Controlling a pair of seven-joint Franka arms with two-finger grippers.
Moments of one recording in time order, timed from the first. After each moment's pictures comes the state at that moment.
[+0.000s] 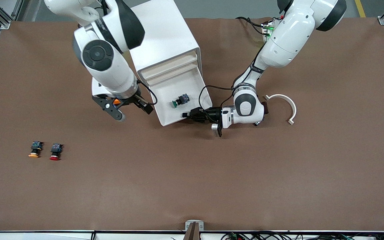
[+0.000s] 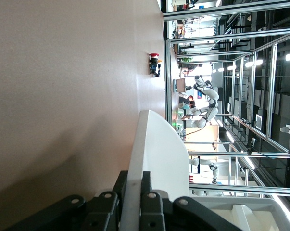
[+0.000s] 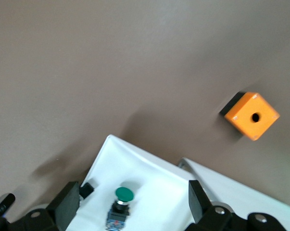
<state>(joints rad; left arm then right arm) -0.42 0.80 -0.20 -1.80 -1.87 2.11 1.14 0.60 0.30 -0.05 -1.59 0.08 1.81 1.27</state>
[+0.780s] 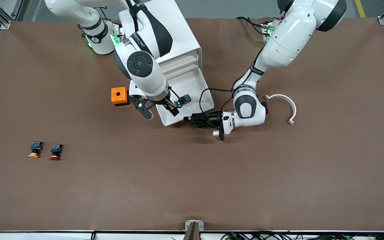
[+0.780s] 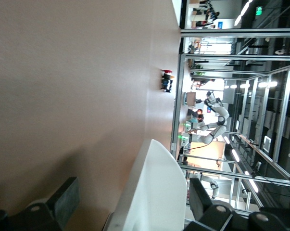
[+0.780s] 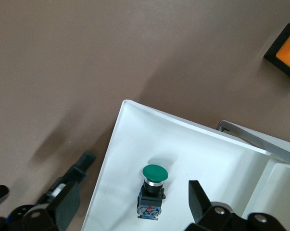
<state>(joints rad) -0.42 0.80 -0.19 -1.73 -1.80 2.19 0.92 0.70 0.37 -0.05 -1.67 0.16 2.00 1.45</state>
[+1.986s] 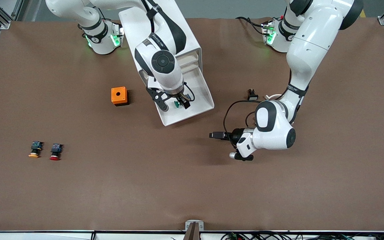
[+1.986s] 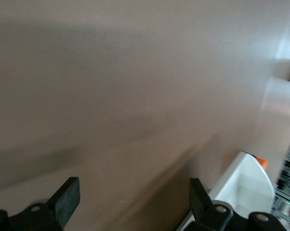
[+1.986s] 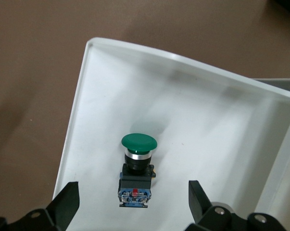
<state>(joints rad) -0.28 0.76 -0.17 -1.53 -0.76 2.19 0.11 0.82 0.43 -0.05 -1.74 0.18 2.09 1.59</state>
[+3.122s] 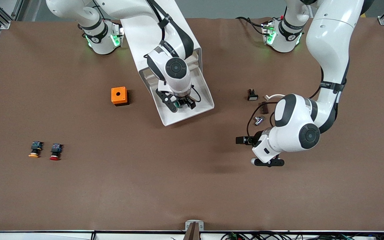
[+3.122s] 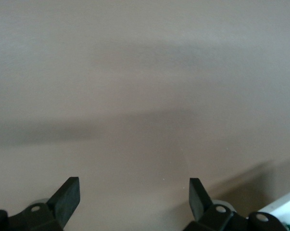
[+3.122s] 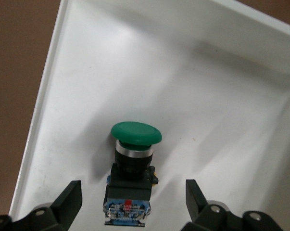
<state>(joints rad) -0.23 0.66 -0.15 -1.43 -0.25 1.99 -0.28 0.87 0.51 -0.05 -1.74 0.18 2.16 1.59</state>
